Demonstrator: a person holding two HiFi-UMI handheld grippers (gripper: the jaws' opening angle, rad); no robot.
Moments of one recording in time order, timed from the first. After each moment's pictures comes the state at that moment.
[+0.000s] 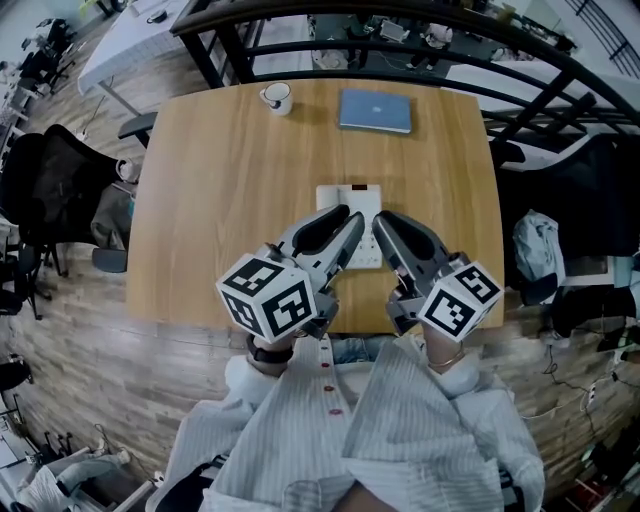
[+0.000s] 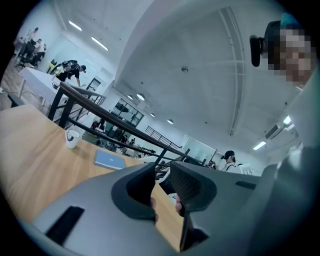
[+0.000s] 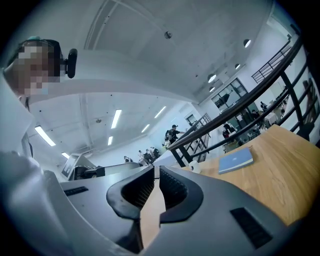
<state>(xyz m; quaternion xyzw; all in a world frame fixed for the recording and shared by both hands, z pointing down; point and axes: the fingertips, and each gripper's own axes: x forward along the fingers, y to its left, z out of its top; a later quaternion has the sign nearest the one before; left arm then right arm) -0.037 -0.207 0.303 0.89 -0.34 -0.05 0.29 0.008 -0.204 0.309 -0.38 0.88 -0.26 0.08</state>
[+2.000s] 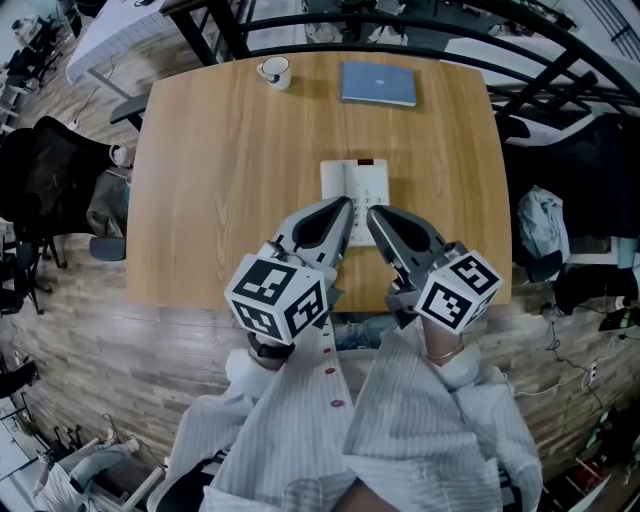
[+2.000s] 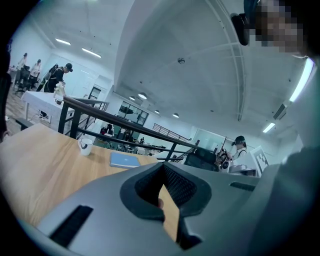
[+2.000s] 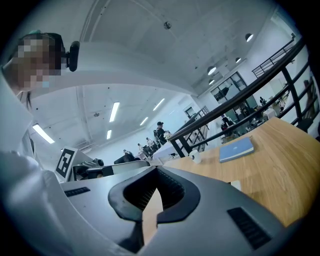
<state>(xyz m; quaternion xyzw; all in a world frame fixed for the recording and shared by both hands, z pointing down) -0.058 -0.197 0.326 0.89 -0.39 0.02 0.24 -0.021 -0.188 0.333 -0.37 0.88 -0.29 0.04</state>
